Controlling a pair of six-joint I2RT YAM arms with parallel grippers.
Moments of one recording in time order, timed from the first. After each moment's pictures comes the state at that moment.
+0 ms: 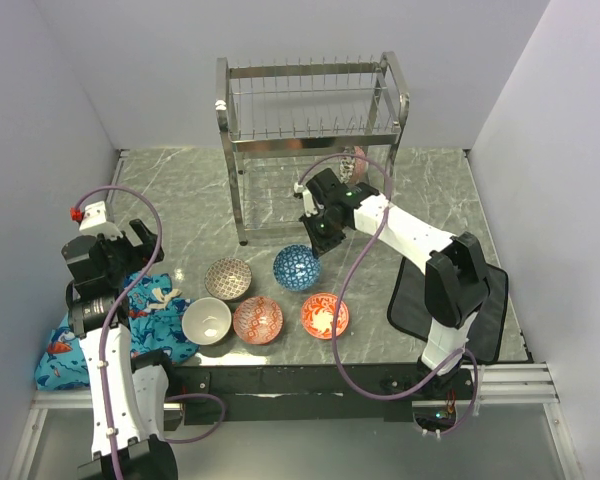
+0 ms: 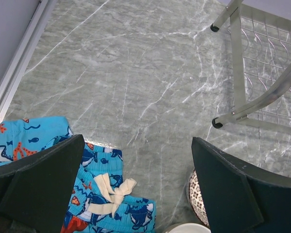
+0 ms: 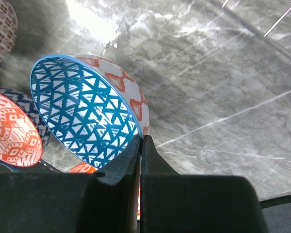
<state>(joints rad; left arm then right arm) 0.37 0.65 0.68 -0.40 0.26 -0.17 0.63 1.79 1.48 -0.84 -0.18 0.12</state>
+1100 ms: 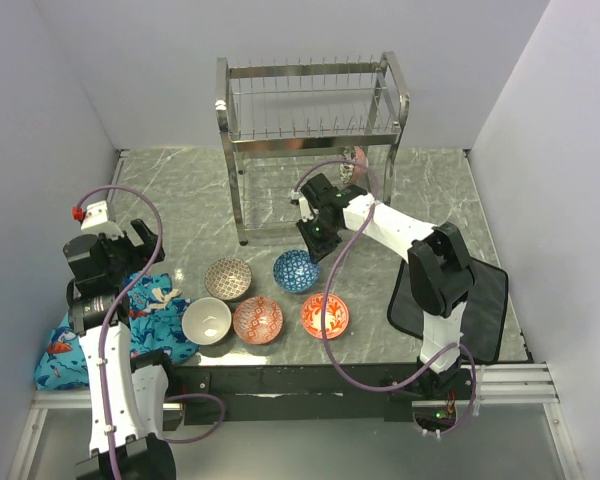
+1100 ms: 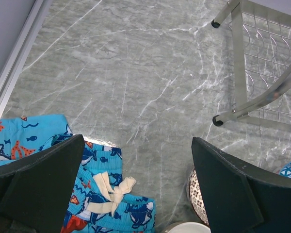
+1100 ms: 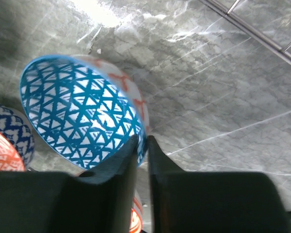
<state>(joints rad) 0.36 0.66 0.68 -0.40 0.26 -0.16 0.63 1.91 1.50 -0.83 -0.18 0.11</state>
